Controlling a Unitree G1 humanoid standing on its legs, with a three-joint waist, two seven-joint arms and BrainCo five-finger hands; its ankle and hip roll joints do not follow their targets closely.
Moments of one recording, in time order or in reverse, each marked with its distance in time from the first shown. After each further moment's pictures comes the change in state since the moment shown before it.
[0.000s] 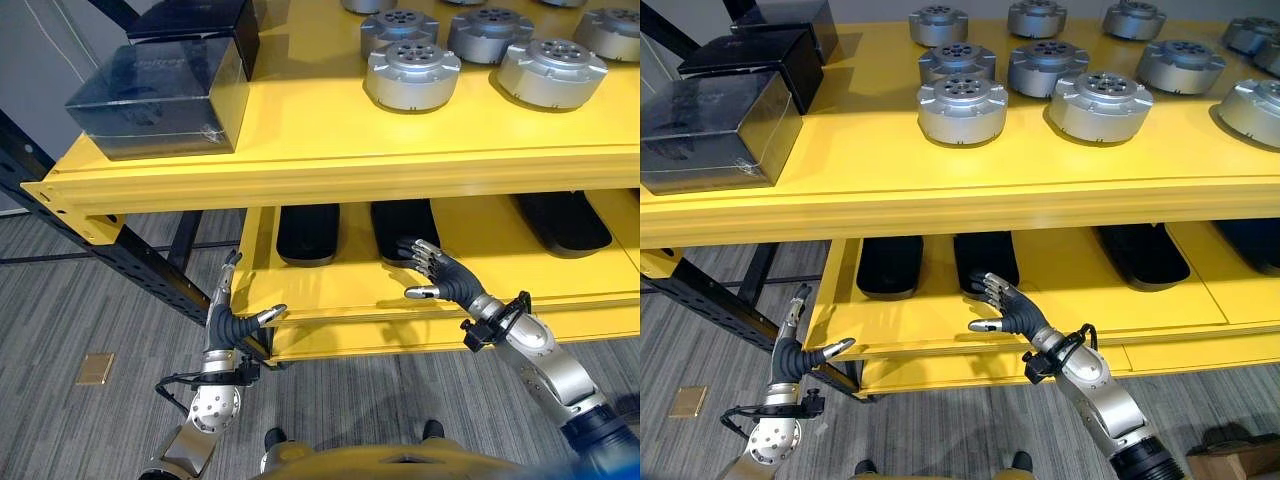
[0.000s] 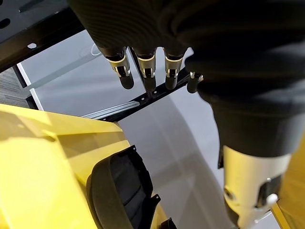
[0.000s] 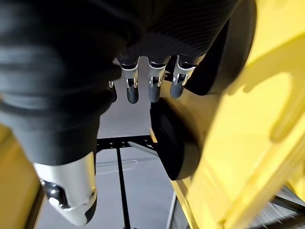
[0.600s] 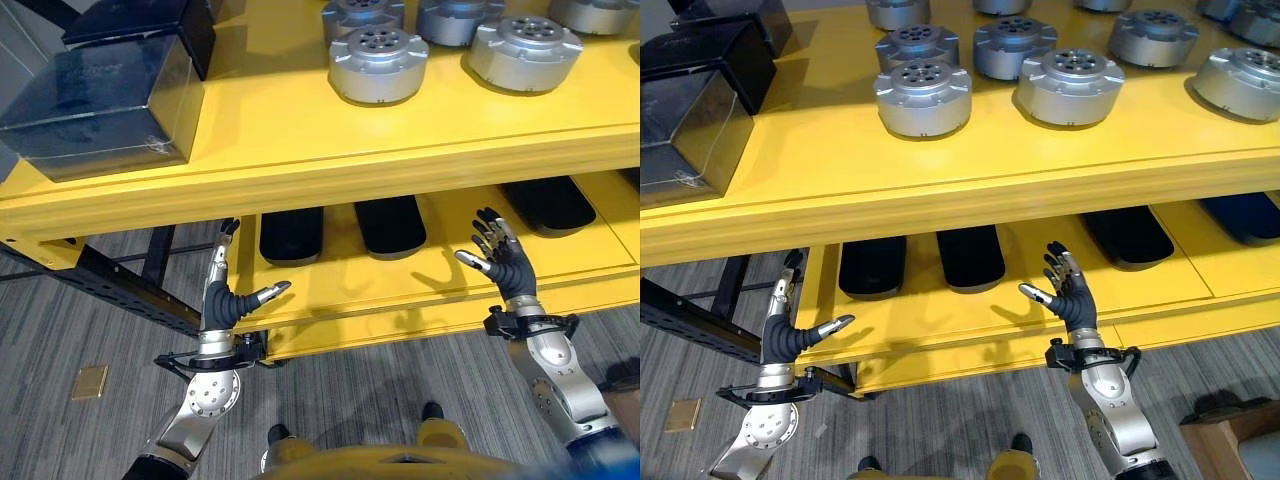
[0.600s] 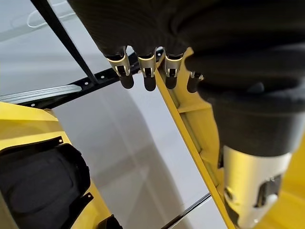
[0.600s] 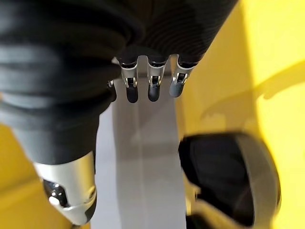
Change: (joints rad) left arm -0.032 0.034 0.029 -0.157 0.037 -0.040 0.032; right arm 0.098 0.021 -0.128 0.007 0.000 -0.191 -0.407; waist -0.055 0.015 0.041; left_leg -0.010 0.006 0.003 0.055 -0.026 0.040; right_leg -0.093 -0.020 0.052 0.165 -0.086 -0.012
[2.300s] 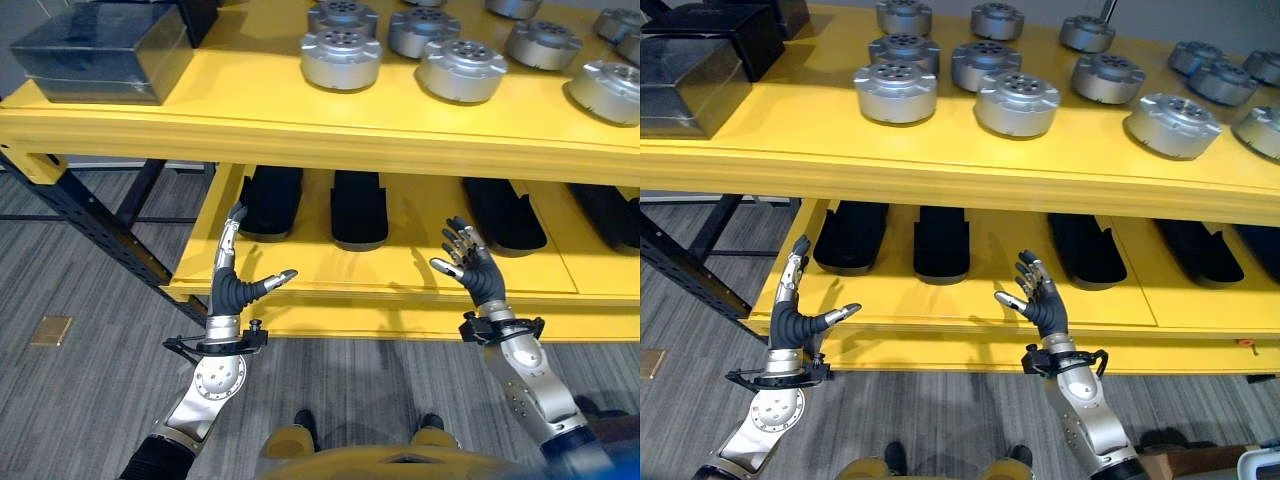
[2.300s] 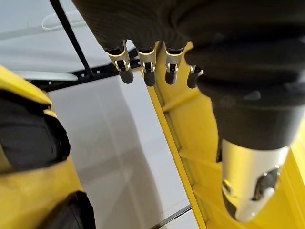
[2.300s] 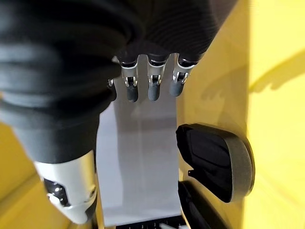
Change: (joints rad) left arm -0.079 0.024 -0.026 0.013 -0.021 -0.013 -0.019; right arm -0.043 0.107 0.110 0.040 0.036 0.003 0.092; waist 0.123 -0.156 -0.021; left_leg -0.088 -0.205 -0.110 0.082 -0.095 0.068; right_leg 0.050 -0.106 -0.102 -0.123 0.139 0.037
